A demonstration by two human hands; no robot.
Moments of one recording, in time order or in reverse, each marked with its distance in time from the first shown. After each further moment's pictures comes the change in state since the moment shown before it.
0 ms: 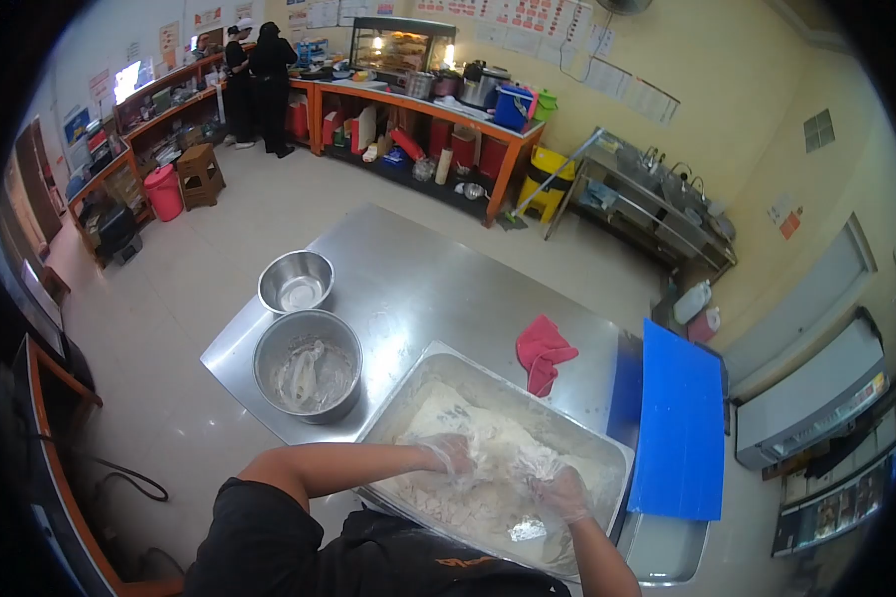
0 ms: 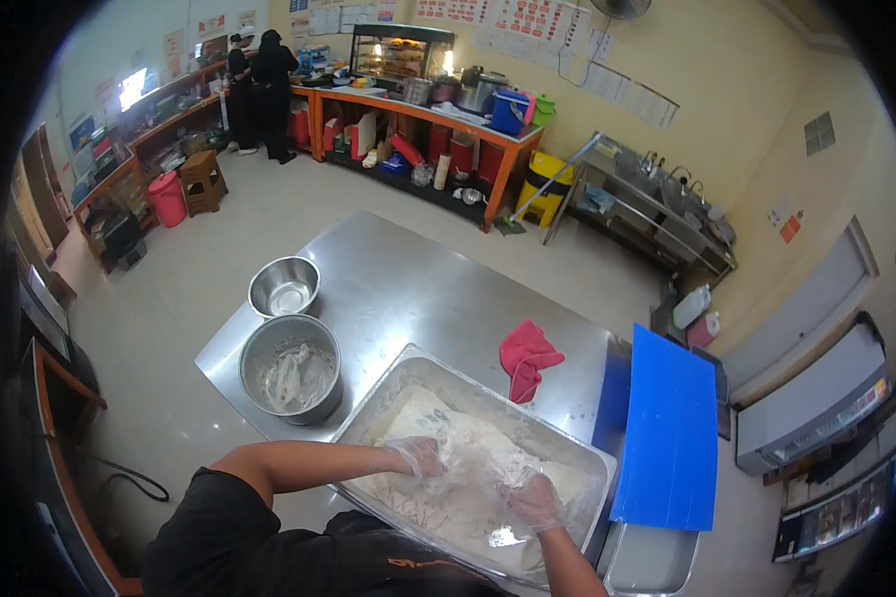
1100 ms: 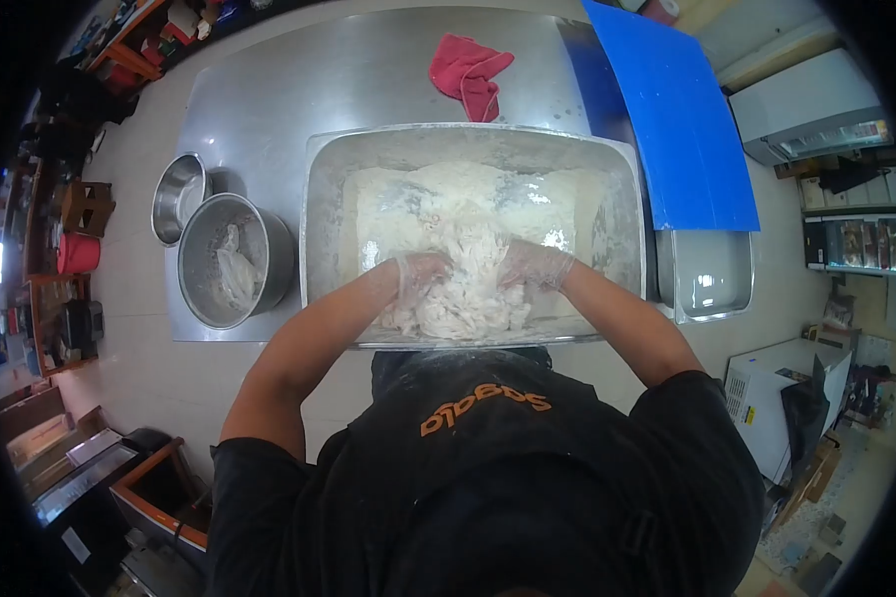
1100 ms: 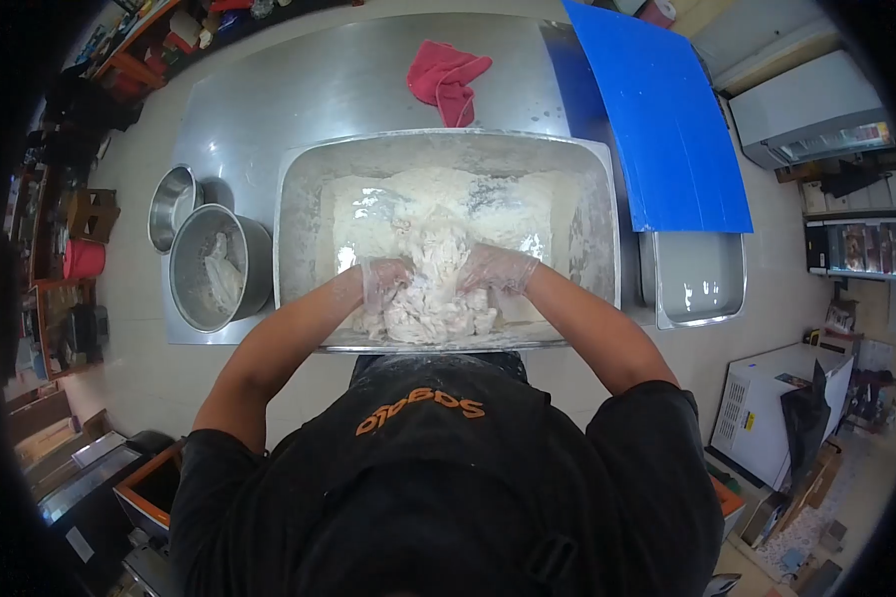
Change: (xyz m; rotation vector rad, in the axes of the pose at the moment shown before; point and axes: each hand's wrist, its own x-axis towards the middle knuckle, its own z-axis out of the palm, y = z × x) left_hand 0.038 -0.048 0.090 -0.901 -0.588 -0.299; right_hand 0.012 0.041 0.047 0.801 -0.520 0.339
